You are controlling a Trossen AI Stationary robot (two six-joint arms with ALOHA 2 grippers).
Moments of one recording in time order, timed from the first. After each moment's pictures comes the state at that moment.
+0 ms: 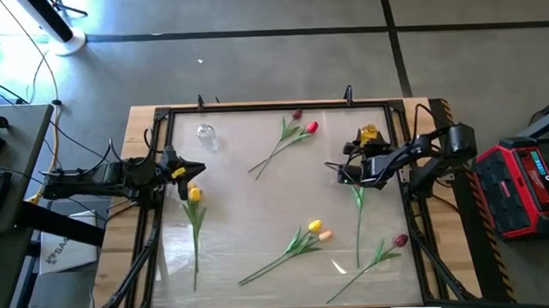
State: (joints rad) left arm -0.05 0.19 0.30 -0.47 -0.40 -0.36; right arm -0.15 1.60 0.37 -0.23 1.44 1.47
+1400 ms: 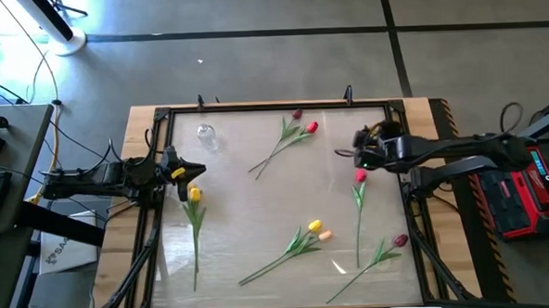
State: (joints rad) left arm -0.05 0.19 0.29 -0.47 -0.37 -0.34; right arm -0.12 1.02 0.70 -1.02 1.00 1.45
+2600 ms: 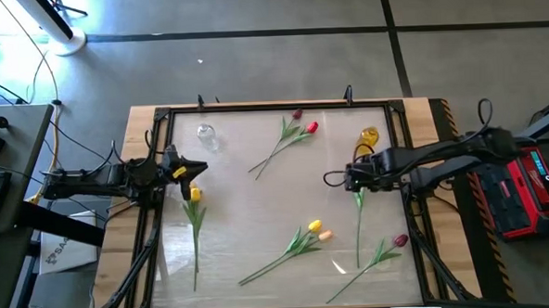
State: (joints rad) left arm -0.05 0.19 0.25 -0.37 -0.42 -0.28; right arm 0.00 1.21 0.63 -0.93 0.06 1.56
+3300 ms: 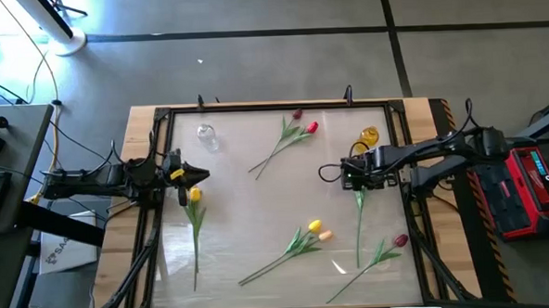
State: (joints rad) left arm -0.05 0.18 0.25 -0.35 -0.26 -0.30; right arm -0.11 1.33 0.58 -0.80 0.00 1.40
